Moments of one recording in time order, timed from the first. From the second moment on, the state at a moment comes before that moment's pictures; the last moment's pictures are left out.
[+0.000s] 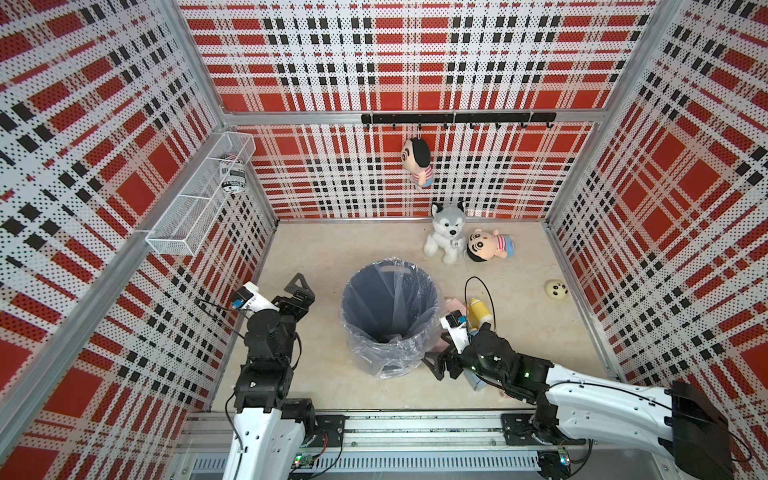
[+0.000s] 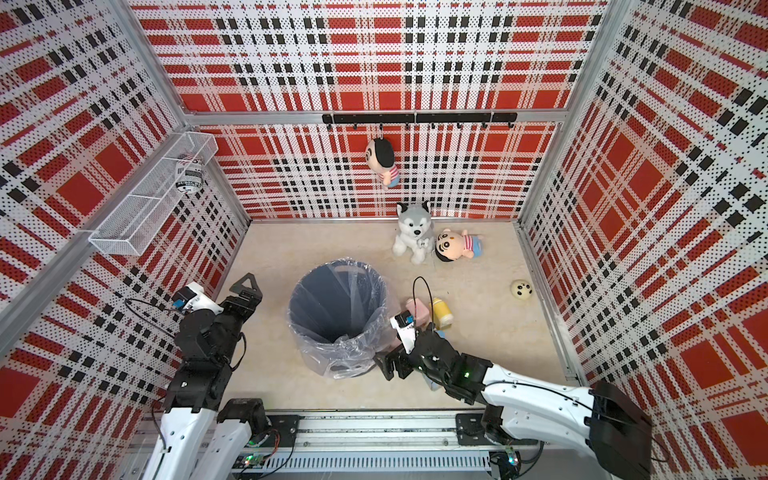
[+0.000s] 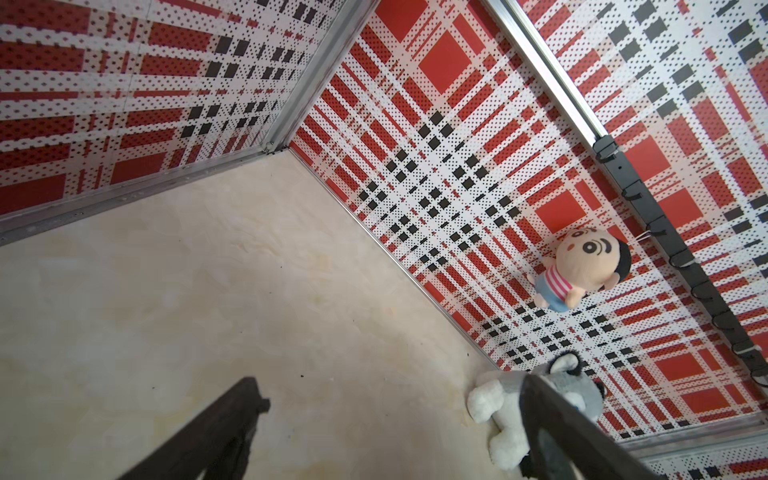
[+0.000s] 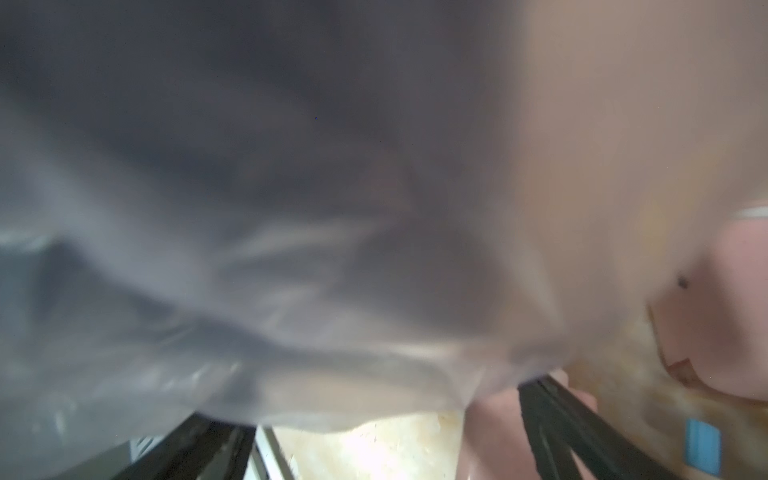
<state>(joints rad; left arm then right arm) 0.06 0.48 0.55 -0.24 -0.09 -0.79 1.04 0.99 0.40 0.15 0.06 0.43</state>
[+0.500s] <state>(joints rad) 0.22 0.44 0.55 -0.26 0.12 -0.75 1.04 1.53 0.77 0.31 0.19 0.42</state>
